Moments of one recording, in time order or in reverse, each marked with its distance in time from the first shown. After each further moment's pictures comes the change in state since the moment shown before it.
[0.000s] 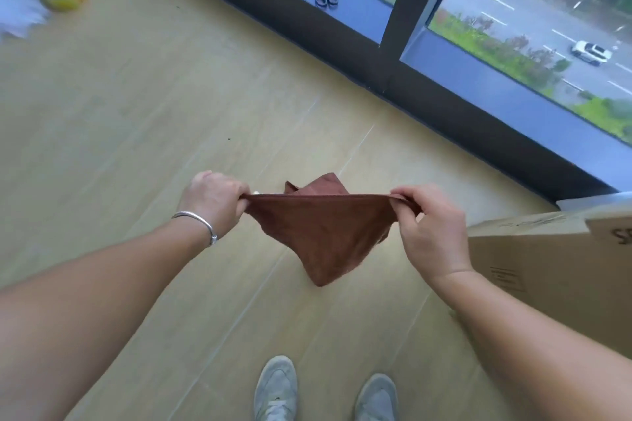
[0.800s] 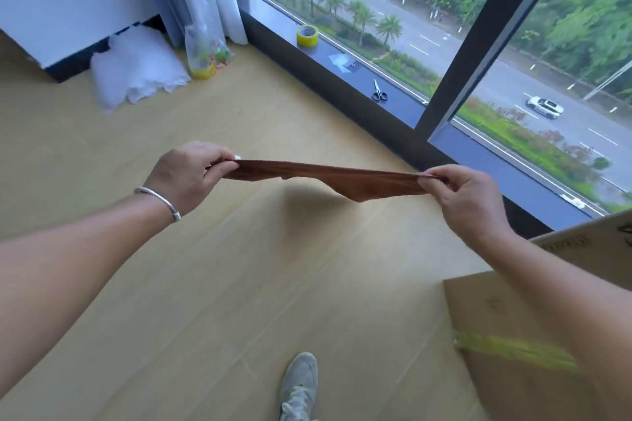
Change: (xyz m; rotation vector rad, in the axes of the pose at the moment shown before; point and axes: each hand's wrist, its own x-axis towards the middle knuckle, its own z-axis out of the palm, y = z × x) left_hand -0.199 -0.107 -0.226 -0.399 0.568 -0.033; right_hand -0.013 -0.181 -0.133 0.186 -0.100 -0.062
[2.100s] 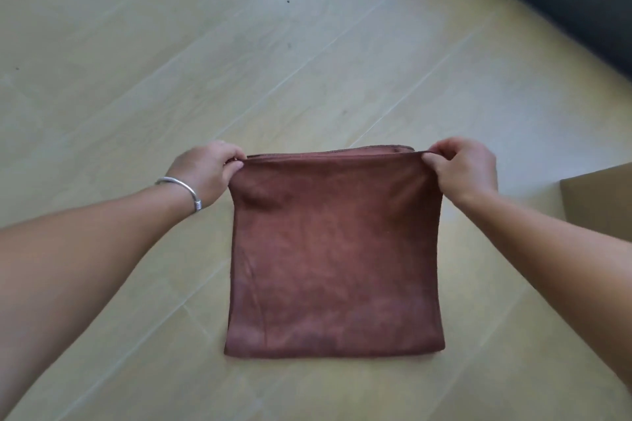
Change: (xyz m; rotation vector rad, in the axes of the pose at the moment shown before) left_hand -0.234 -0.169 0.472 0.014 -0.414 -0.298; right_hand -0.063 0.419 0.320 -0.243 -0.058 0.331
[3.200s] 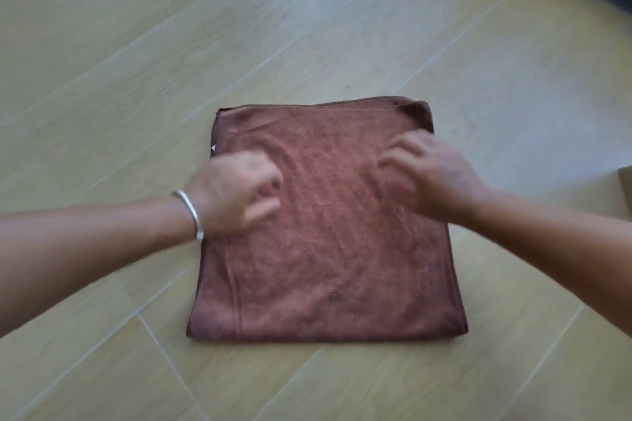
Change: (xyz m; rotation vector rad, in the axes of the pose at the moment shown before) left_hand -0.024 0.038 0.064 0.218 0.127 0.563; right_hand 0.000 0.038 0.054 -0.472 -0.153 -1.100
